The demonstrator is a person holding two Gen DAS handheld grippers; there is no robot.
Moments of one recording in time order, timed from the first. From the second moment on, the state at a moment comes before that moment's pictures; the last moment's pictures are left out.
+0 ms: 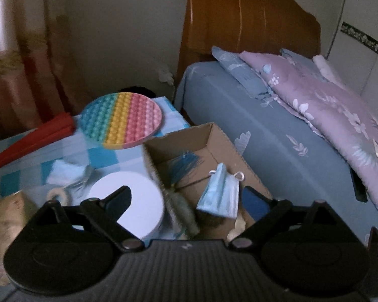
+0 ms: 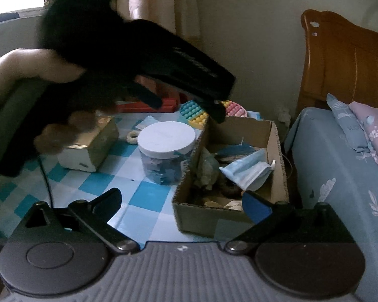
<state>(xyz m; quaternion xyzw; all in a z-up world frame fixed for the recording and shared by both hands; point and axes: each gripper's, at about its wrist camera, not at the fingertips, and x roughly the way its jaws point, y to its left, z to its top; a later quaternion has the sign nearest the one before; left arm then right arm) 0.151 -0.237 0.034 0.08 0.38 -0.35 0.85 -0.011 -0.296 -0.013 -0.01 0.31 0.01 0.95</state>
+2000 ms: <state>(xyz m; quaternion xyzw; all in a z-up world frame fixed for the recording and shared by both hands) 0.239 -0.023 0.022 0.00 0.43 -0.10 0.90 0.201 -0.213 0.024 -0.08 0.41 0.12 0.90</state>
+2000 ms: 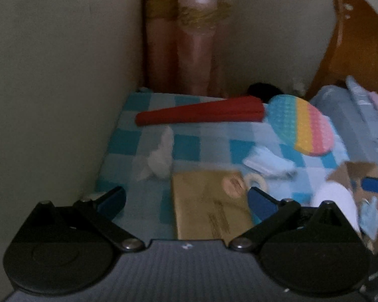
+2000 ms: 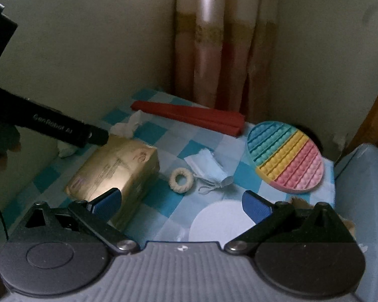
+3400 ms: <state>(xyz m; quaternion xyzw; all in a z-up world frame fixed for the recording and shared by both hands) 0.407 -0.003 -0.071 -0.08 0.60 -0.03 0.79 0.397 -0.224 -0.080 -0.05 0.59 0.11 0.80</state>
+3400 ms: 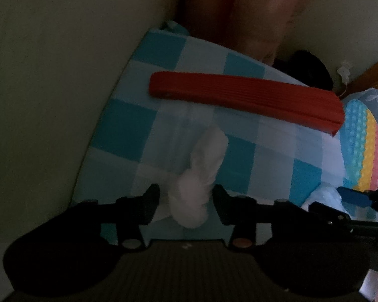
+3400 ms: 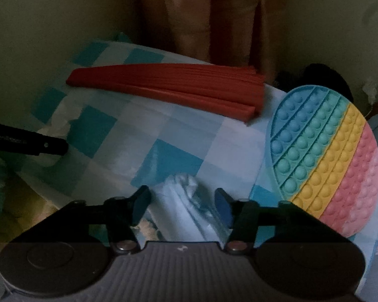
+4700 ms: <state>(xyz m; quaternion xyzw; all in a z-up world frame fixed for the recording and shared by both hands) 0.370 -0.013 0.005 -0.06 0.55 -0.06 0.83 0.327 -0.205 0.019 -0.08 0.53 0.12 0.83</state>
